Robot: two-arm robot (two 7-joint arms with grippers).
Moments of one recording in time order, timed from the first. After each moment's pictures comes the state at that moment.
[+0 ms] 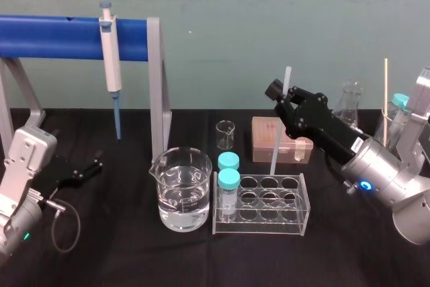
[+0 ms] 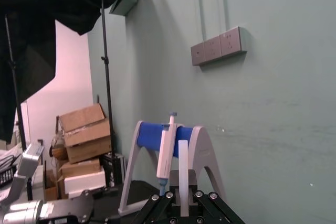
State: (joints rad) left arm -0.20 0.60 0.45 -1.41 -0.25 -0.12 0.03; right arm 0.37 0.35 -0.31 -1.26 0.70 -0.27 0.81
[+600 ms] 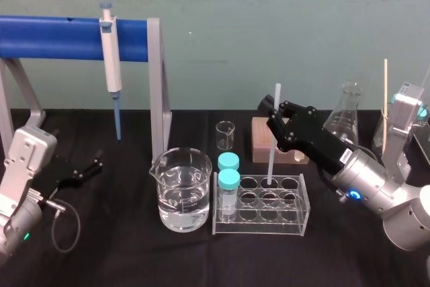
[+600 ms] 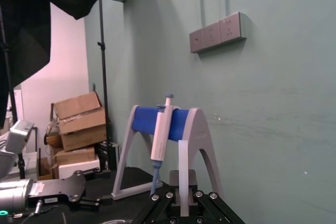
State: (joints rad) left arm -0.20 0.60 0.45 -1.41 -0.25 -0.12 0.03; right arm 0.41 0.34 -0.36 -1.14 0.67 -0.35 0.81
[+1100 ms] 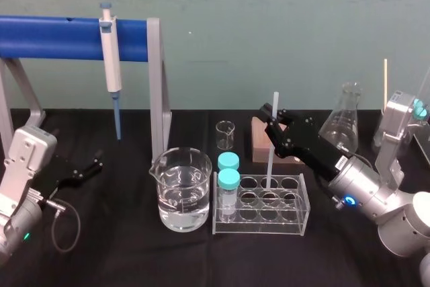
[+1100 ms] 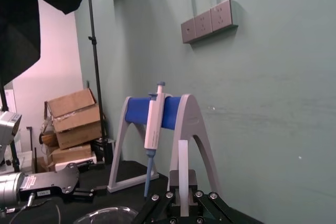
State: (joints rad) left arm -0.20 0.60 0.45 -1.41 -0.25 -0.12 0.03; right arm 0.42 0.31 -0.36 -1.07 0.67 -0.36 0.81
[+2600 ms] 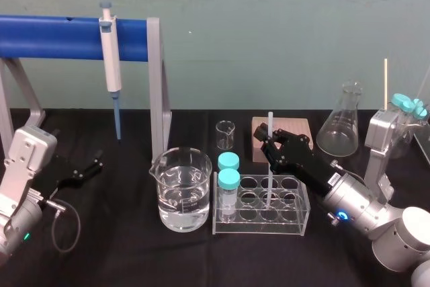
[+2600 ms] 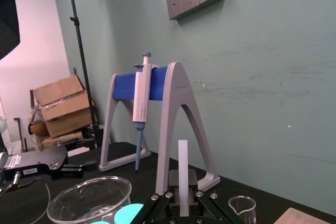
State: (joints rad) left arm -0.20 0.60 0.45 -1.41 -0.25 -0.12 0.03; right arm 0.41 0.28 -0.36 -0.98 0.62 -0.36 0.79
